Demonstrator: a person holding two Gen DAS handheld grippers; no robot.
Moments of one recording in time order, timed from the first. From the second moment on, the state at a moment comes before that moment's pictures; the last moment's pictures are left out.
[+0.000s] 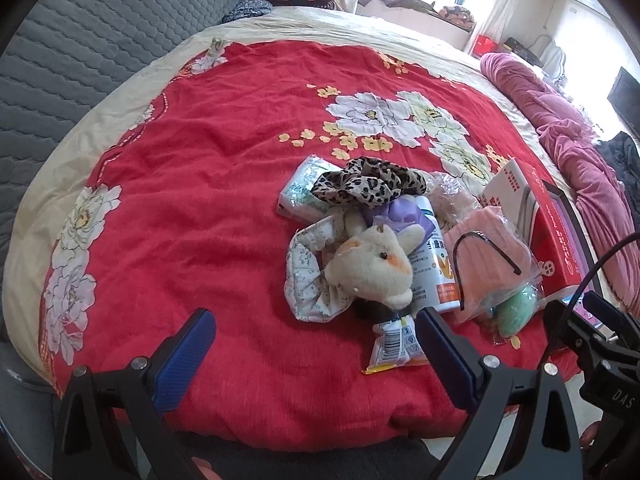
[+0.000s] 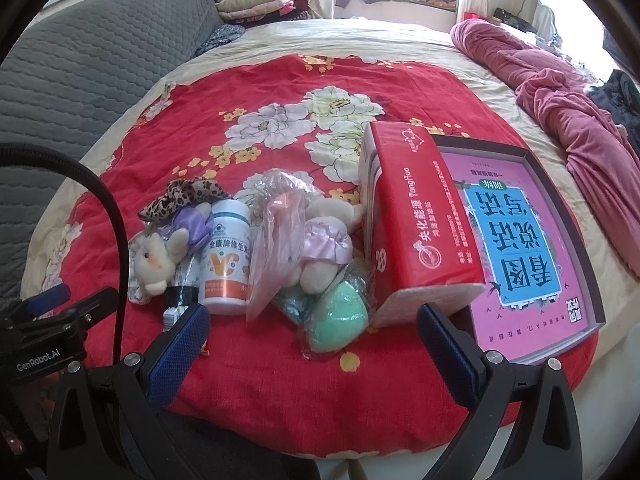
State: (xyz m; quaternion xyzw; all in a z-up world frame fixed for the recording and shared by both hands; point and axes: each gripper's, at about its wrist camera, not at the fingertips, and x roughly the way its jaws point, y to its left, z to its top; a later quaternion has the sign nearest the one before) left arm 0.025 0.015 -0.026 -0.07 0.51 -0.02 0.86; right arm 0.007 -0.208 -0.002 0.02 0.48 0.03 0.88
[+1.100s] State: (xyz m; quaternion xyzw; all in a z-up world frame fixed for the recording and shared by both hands) left arm 0.079 -0.010 -0.064 -0.06 0.54 -0.11 0.83; right arm 0.065 -0.192 -0.038 0.06 0.52 0.09 0.85
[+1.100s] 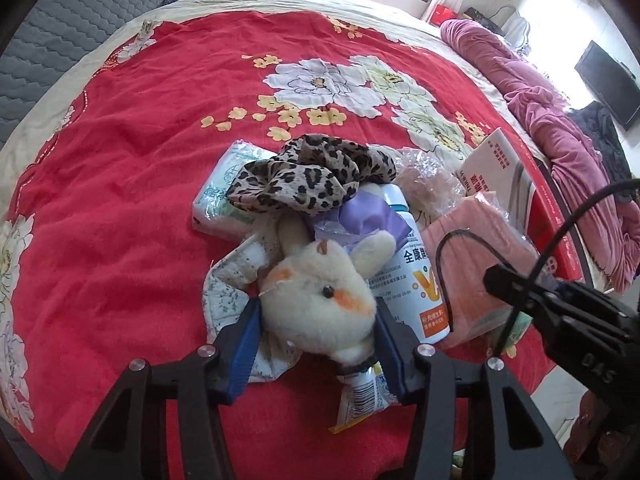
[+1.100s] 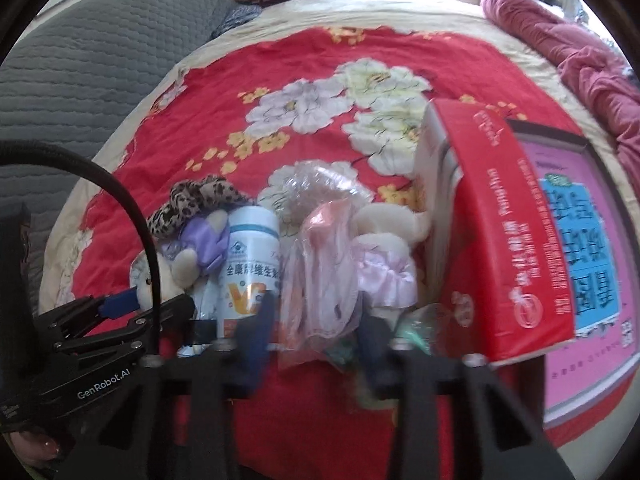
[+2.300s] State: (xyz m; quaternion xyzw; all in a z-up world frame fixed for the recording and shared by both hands) left arm 0.039 -0.075 0.045 -0.03 0.45 -0.19 0.87; right arm 0.004 -0.284 0.072 0.11 0.40 0.09 0.90
